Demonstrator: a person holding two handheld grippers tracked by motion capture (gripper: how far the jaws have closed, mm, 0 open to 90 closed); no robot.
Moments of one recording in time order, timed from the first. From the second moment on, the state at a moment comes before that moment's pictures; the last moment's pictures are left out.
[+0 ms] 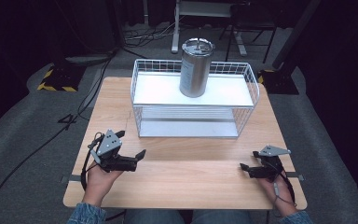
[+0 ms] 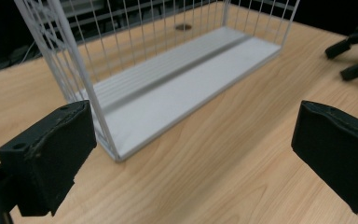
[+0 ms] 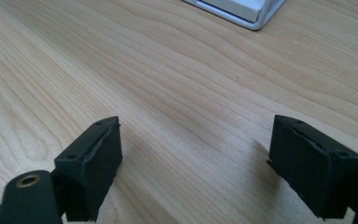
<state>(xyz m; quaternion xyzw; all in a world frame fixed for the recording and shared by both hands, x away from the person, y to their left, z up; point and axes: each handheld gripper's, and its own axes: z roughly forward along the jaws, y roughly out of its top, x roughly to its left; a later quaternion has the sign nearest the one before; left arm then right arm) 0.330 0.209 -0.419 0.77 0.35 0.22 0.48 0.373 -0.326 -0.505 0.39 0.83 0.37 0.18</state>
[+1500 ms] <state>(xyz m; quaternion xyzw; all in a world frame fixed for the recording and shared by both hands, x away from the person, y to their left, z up) 0.329 0.207 -0.506 0.83 0.43 0.16 0.33 0.372 -0.326 -0.505 0.38 0.83 0.37 0.17</state>
